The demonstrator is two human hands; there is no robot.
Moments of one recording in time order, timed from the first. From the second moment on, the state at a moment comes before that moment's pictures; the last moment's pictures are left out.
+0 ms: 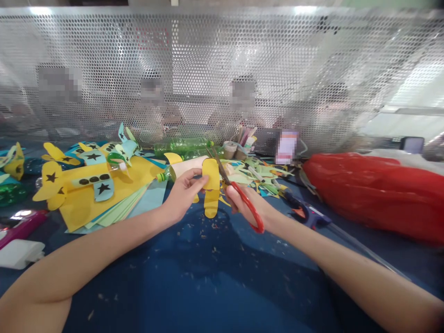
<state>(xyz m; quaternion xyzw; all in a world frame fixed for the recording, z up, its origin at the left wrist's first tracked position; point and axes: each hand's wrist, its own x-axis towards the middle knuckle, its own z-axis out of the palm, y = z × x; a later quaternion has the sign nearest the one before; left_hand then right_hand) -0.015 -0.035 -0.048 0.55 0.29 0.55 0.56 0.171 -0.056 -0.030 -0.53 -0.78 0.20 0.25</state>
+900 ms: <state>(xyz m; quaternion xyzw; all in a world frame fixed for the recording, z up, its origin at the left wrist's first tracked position) -0.014 -0.038 -0.053 0.56 0.32 0.54 0.55 0.170 -0.060 -0.035 -0.51 -0.78 0.23 0.28</state>
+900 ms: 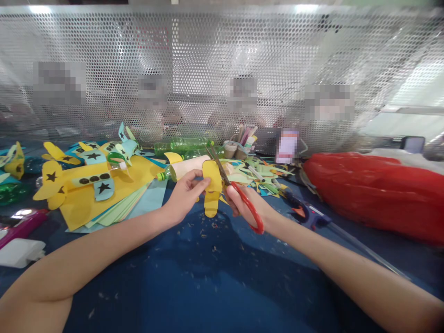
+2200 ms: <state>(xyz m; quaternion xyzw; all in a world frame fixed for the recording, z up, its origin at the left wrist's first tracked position) -0.016 -0.039 -0.040 0.51 0.28 0.58 0.57 0.169 -0.062 -0.041 -0.49 -0.78 0.26 0.31</state>
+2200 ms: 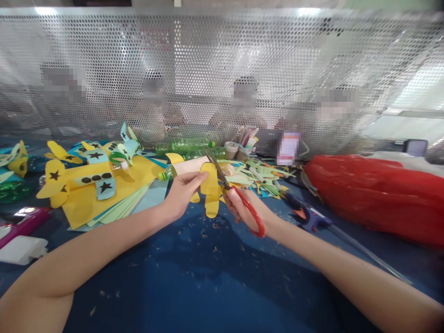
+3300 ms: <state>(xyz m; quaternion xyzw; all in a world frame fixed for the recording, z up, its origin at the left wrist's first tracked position) -0.021 -0.025 -0.041 0.47 0.34 0.61 0.54 0.172 -0.058 -0.043 -0.48 -0.79 0.23 0.31</state>
